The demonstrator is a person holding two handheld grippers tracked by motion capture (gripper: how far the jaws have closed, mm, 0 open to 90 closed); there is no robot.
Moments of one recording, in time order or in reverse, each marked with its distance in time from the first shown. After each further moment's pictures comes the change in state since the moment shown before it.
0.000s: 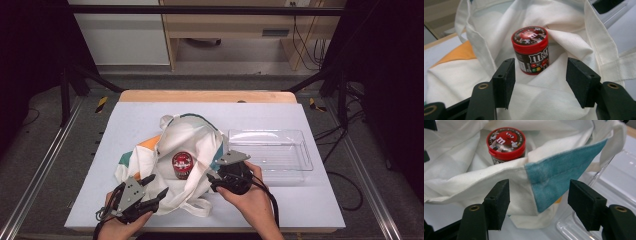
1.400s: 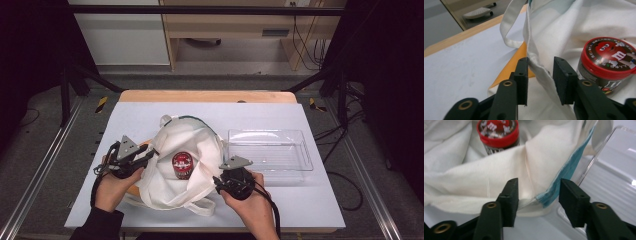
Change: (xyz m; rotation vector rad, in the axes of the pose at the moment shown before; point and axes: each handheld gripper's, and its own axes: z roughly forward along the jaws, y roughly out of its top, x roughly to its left) left arm 0.088 0.033 0.045 0.124 0.106 -0.065; right arm 0.003 -0.017 0.001 0.044 -0.048 0.071
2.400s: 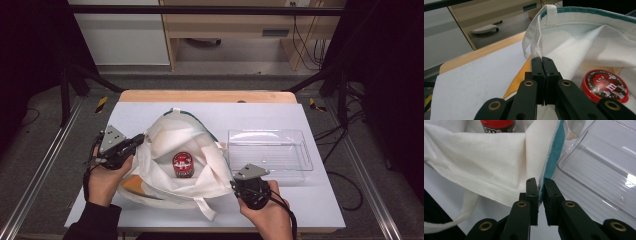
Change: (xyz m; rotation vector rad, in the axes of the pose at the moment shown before) left arm 0.015 0.027 -0.028 -0.131 0.020 -0.044; right arm -0.011 -0.022 -0.038 0.020 -0.018 -0.048
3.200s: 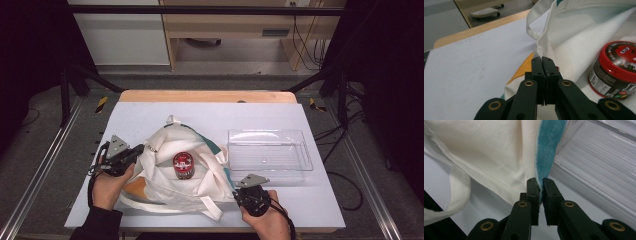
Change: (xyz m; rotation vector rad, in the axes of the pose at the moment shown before) left arm 0.005 -0.040 0.016 0.081 0.024 -0.040; right arm -0.005 -0.040 0.033 0.068 0.045 0.059
